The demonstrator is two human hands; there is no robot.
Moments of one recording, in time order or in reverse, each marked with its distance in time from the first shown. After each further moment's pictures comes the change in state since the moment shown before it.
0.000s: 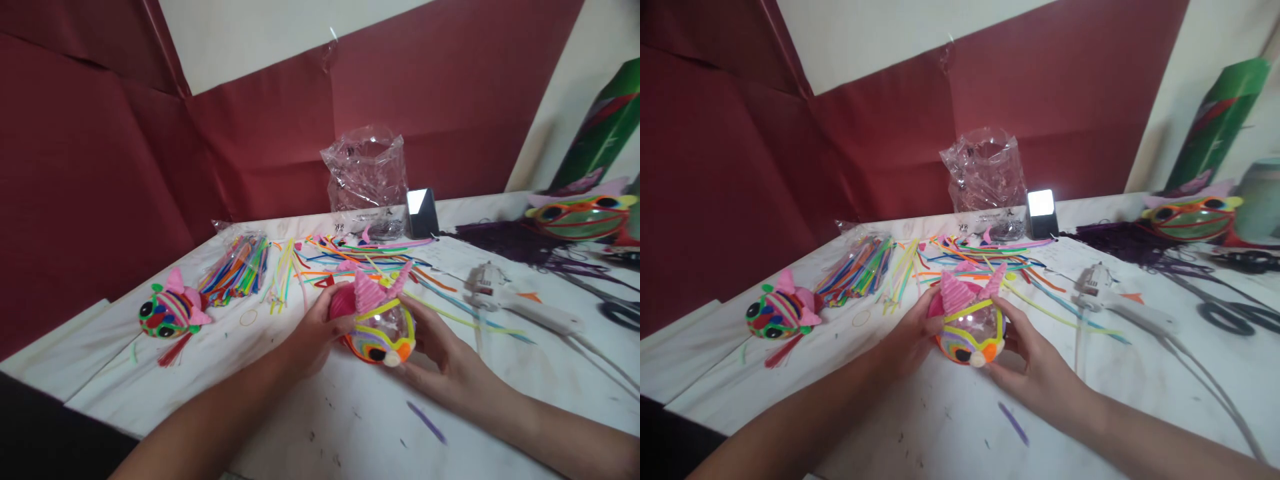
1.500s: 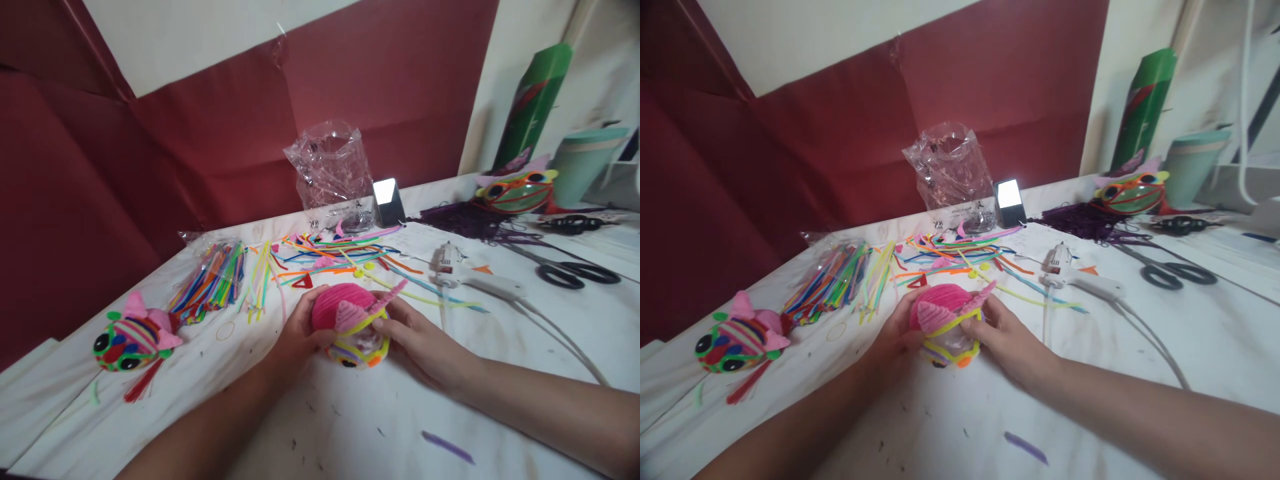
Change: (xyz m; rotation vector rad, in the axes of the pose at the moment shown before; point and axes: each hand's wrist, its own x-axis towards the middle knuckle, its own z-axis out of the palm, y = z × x) left_hand 0.005 -0.015 -0.010 0.227 -0.060 0.045; right_hand 0.013 -0.008 0.004 0.743 0.066 0.265
